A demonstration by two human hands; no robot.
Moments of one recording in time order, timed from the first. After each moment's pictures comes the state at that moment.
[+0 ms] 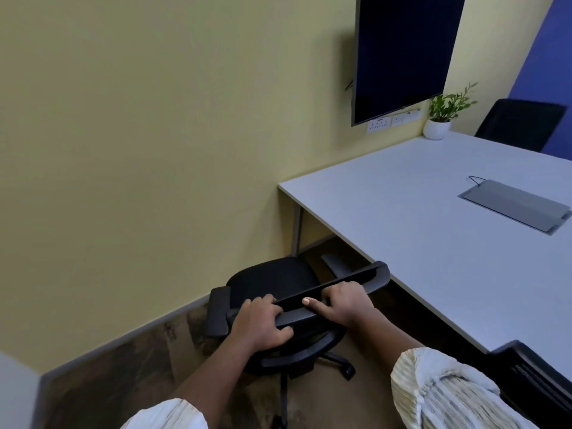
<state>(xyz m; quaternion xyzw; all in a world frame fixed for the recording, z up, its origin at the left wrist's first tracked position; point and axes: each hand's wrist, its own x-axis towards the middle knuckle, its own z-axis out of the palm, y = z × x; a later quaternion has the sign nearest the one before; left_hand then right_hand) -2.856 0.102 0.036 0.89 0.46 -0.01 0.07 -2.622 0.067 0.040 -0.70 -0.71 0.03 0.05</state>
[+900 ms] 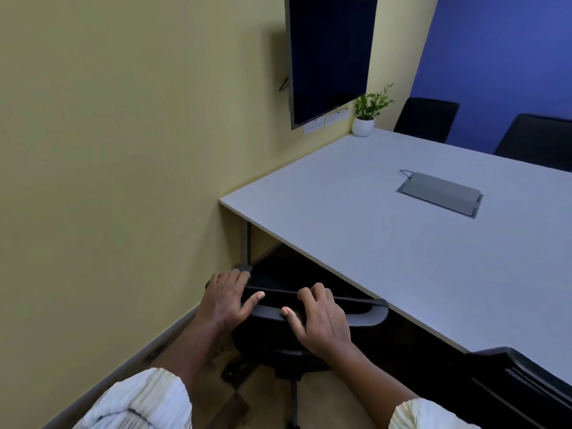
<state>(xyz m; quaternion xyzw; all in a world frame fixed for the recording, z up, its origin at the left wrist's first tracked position) -2.799 0.287 0.010 0.93 0.34 0.14 -0.02 -2.614 0.111 0.012 -0.79 -0.58 -0.08 0.19</state>
